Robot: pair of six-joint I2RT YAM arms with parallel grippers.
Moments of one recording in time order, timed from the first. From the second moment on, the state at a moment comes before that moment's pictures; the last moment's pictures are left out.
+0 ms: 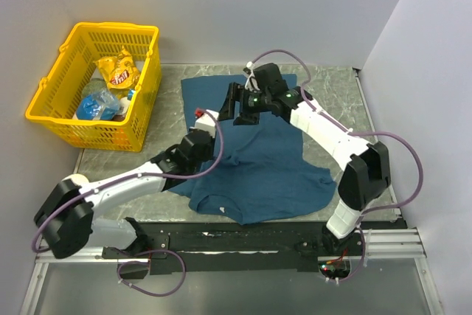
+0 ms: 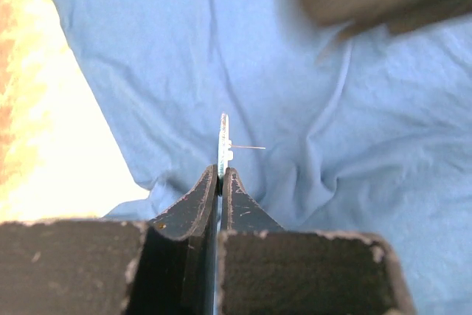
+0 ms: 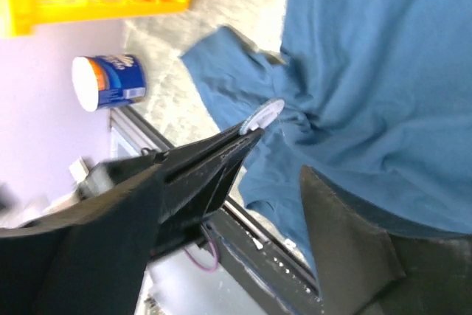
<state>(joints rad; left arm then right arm) -0.83 1.30 0.77 0.06 -0.47 -0.23 0.58 1.71 1.57 -0.58 -0.43 0.66</state>
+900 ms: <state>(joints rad) -0.74 1.08 0.46 0.11 -0.28 -0.38 0.71 1.62 1.16 -0.23 -0.48 0.35</state>
